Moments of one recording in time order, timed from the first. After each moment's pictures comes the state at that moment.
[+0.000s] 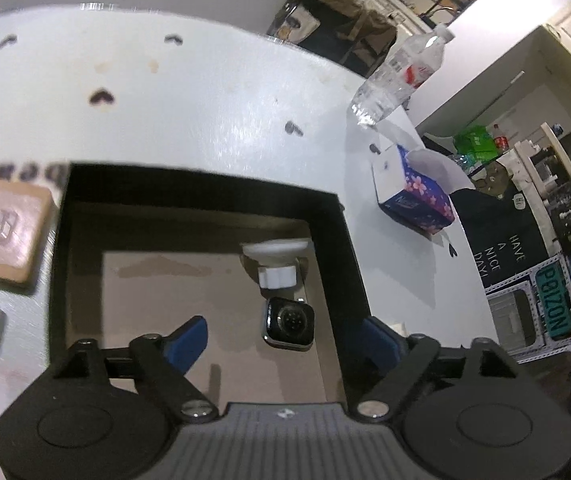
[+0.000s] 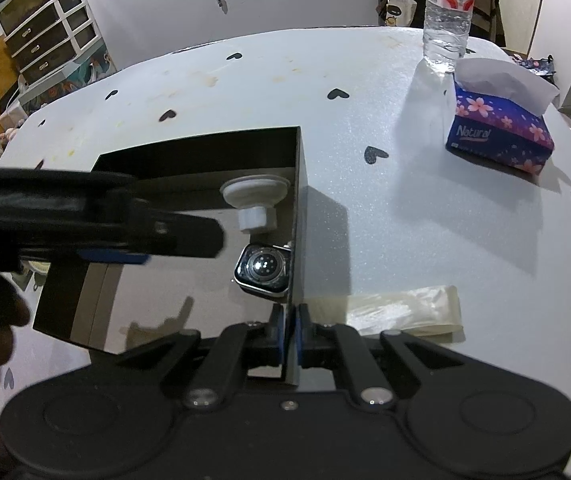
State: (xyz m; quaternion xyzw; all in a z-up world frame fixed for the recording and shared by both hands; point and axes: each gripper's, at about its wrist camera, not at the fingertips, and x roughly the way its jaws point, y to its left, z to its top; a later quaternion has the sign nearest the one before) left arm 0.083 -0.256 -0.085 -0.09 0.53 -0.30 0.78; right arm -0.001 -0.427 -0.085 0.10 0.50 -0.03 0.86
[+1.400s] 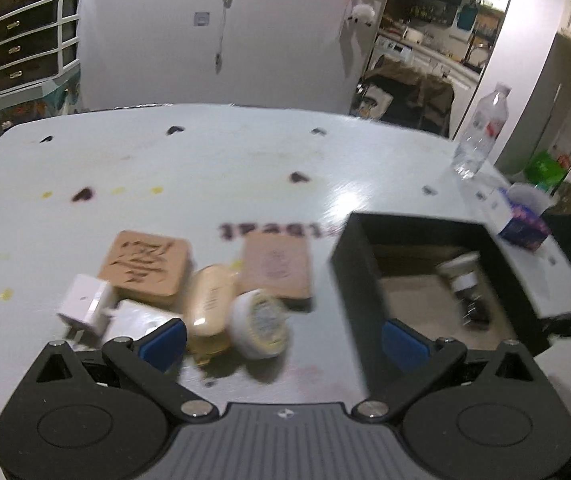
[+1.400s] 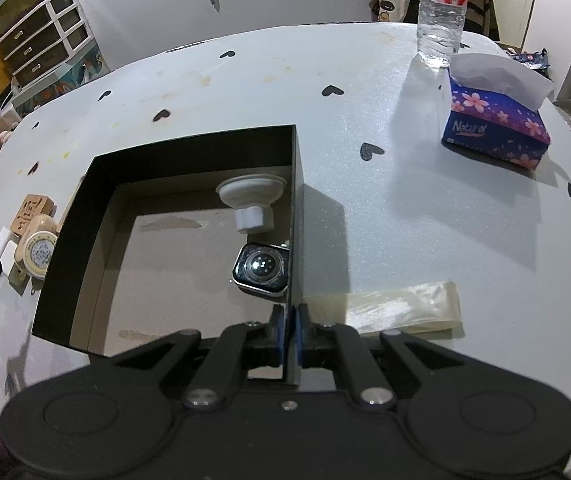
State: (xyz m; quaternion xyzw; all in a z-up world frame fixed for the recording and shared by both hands) left arm 0.054 -0.086 -0.071 0.01 0.42 -0.20 0.89; right arm 0.001 -0.427 -0.085 0.11 0.50 -0.04 0.86
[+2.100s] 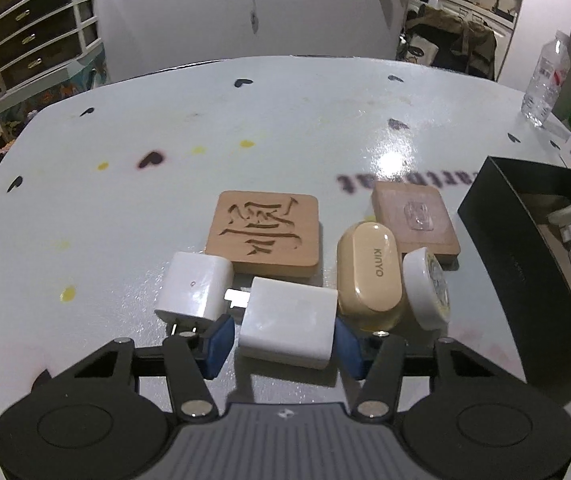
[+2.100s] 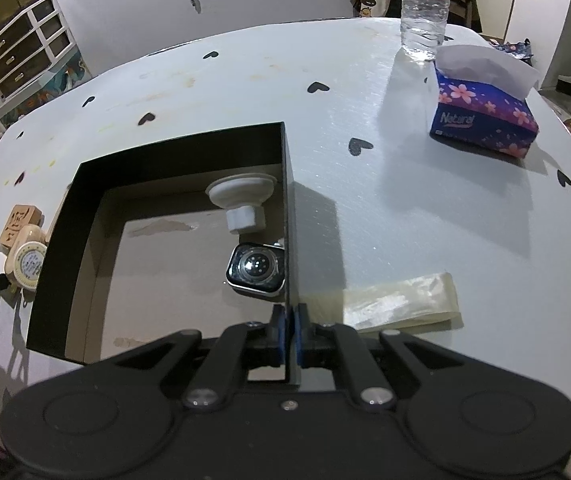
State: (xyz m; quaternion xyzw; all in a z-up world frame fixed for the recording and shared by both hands) left arm 0.103 -0.031 -0.112 0.09 0.46 -0.16 0.87; right arm 0.003 -0.423 -0.087 0.12 0.50 -0.06 0.85
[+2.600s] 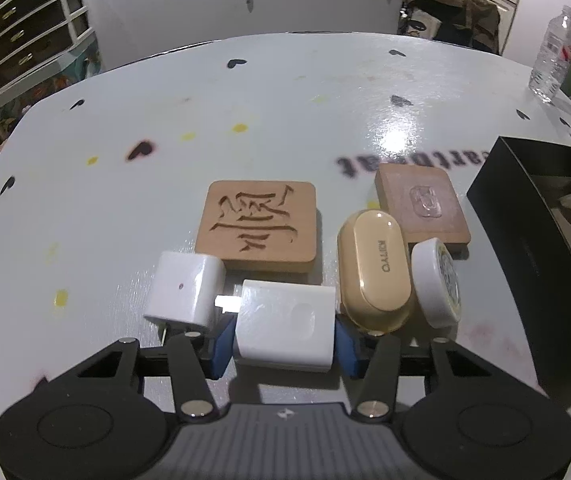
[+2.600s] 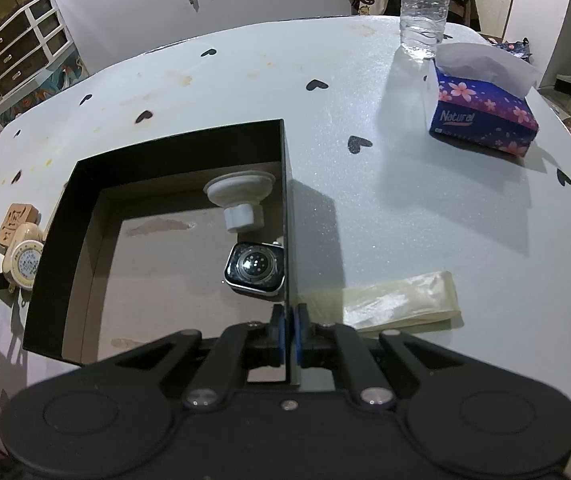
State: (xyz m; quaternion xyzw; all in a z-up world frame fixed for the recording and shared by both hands) left arm 0.112 -0.044 -0.117 0.11 0.49 -0.14 0.85; right arm 0.004 -0.421 -0.088 0.12 0.51 -0.07 0.85
